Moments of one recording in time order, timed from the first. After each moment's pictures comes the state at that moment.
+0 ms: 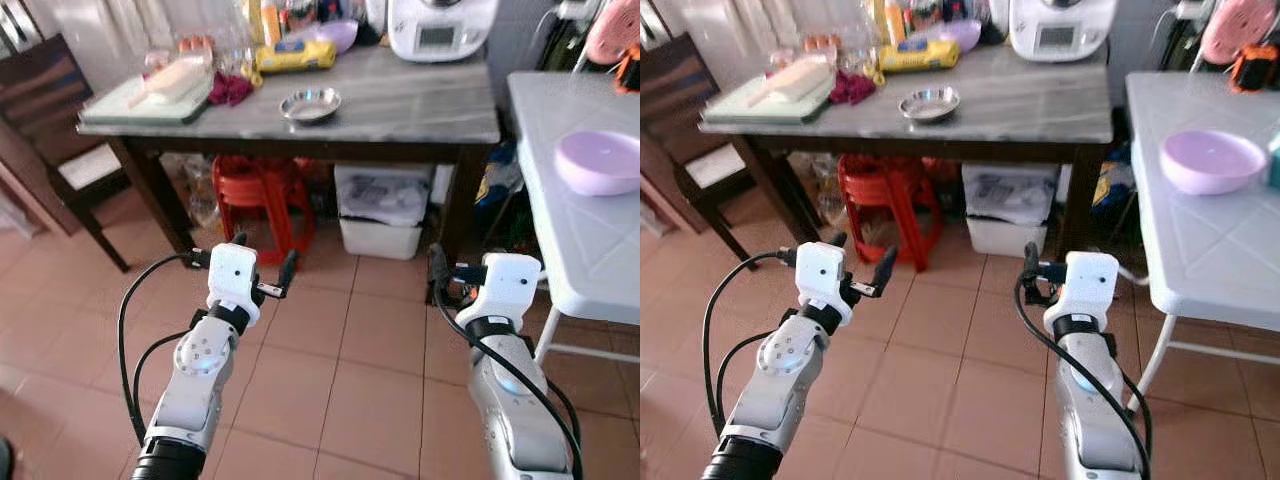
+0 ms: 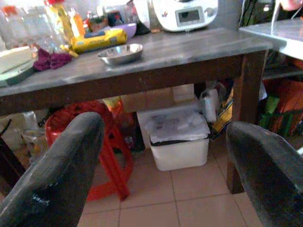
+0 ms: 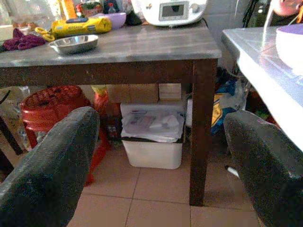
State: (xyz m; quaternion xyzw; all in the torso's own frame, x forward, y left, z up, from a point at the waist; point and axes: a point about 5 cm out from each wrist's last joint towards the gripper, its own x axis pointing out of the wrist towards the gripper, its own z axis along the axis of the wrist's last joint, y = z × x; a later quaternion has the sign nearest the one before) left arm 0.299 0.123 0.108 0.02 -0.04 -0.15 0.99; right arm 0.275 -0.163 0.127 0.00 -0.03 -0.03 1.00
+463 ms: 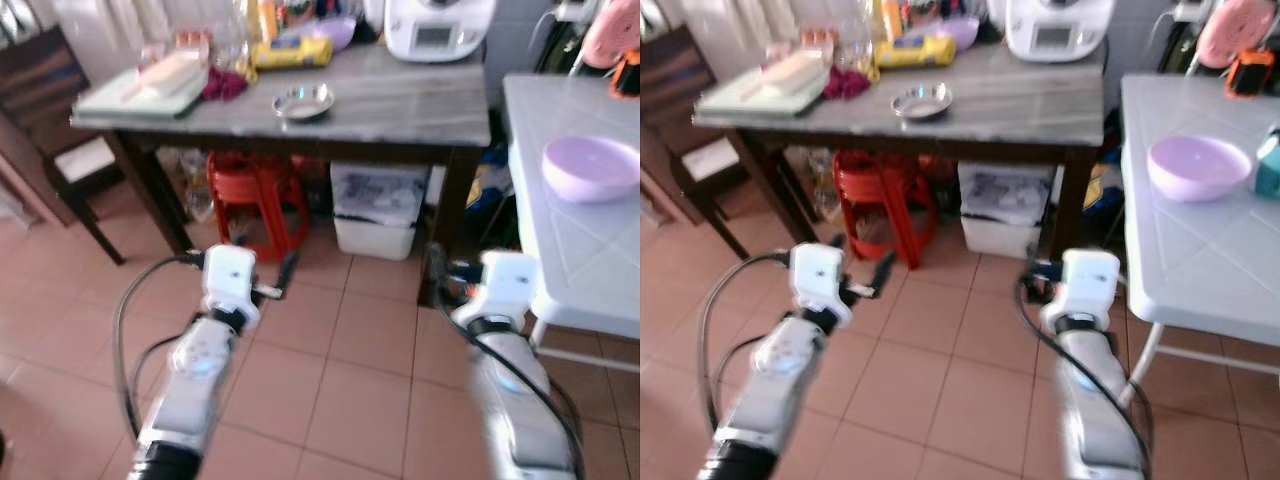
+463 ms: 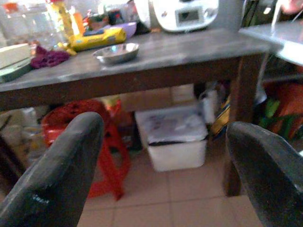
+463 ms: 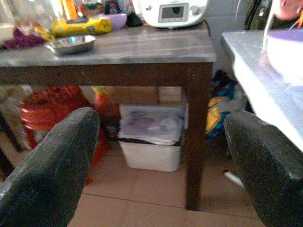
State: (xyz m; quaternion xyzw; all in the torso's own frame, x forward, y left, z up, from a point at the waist) left arm 0.297 0.132 0.109 0.03 -0.05 -0.14 0.99; right arm 0.278 -0.154 0.129 0.01 -0.04 -0.02 1.00
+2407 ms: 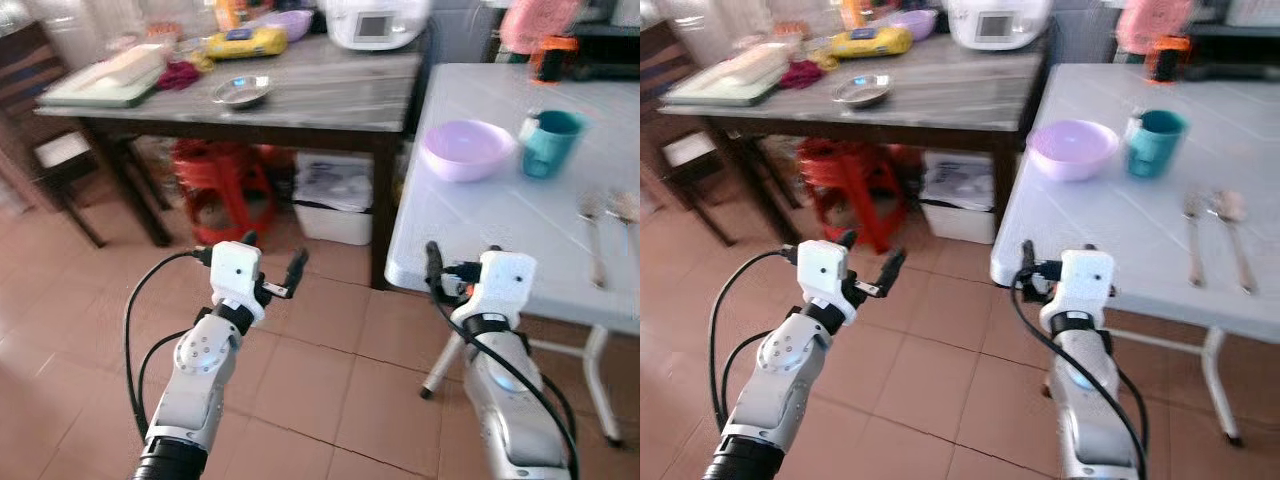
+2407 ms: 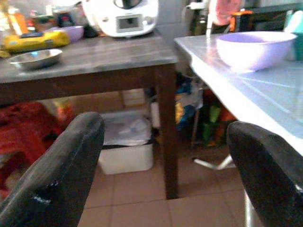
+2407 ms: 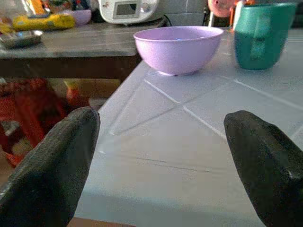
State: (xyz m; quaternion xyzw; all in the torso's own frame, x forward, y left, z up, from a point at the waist) left arm 0.299 0.115 0.114 -0.01 -0.06 -0.20 0.98; right arm 0.279 -0.163 0.128 -0.01 -0.04 -0.03 1.00
